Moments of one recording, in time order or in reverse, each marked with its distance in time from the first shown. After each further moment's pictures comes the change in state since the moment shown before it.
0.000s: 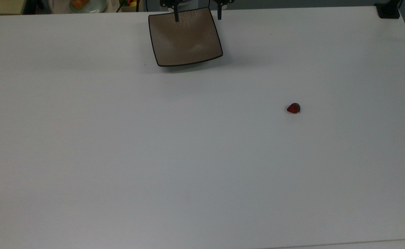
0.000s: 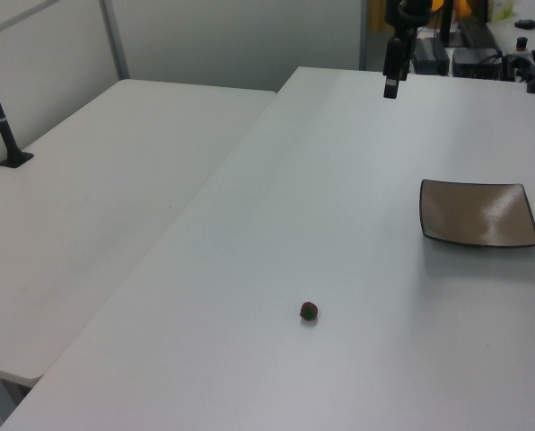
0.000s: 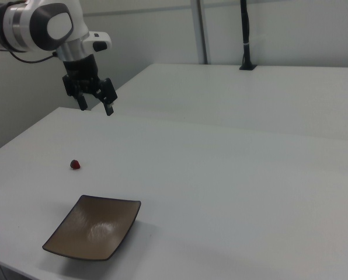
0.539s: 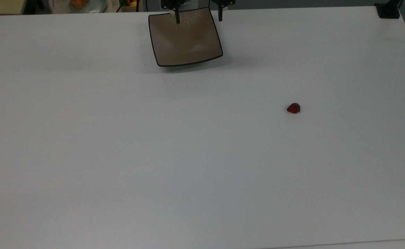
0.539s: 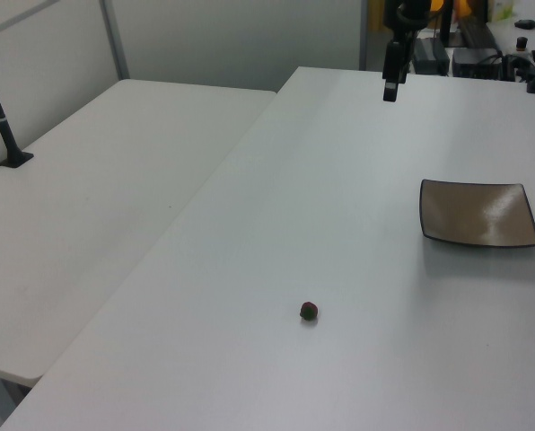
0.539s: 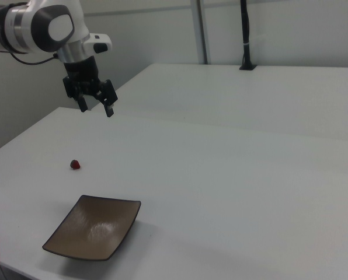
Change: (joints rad) arm 0.001 0.009 0.003 0.000 0.000 0.000 -0.005
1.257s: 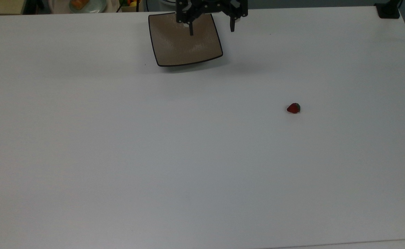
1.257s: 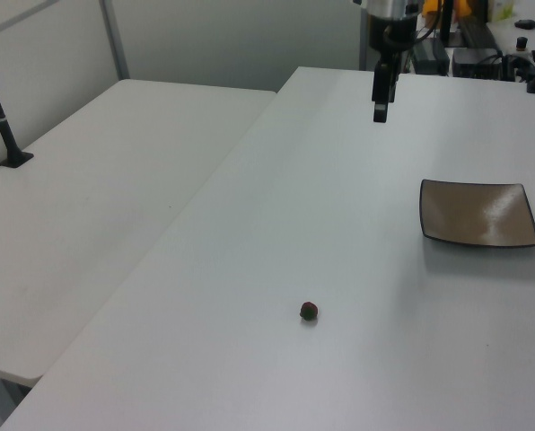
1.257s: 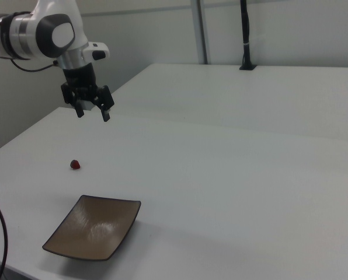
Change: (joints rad) arm 0.004 0.080 0.050 0.040 0.000 0.002 0.000
